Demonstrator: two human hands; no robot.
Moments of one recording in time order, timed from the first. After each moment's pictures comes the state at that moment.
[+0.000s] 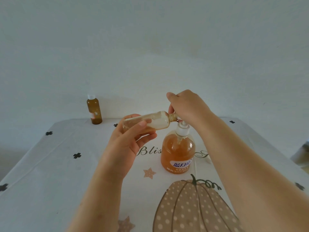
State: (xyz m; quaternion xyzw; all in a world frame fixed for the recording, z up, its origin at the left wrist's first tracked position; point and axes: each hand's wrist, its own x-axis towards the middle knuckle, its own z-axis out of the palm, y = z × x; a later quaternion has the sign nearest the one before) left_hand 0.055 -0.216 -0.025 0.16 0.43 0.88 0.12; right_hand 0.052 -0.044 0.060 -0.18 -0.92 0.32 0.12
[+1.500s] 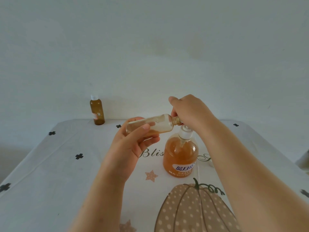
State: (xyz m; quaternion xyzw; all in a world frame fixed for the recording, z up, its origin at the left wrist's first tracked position) left_hand 0.054 -0.216 -0.027 0.15 0.43 0.88 0.12; right_hand 0.051 -0.044 0.055 -0.17 -0.93 0.32 0.11
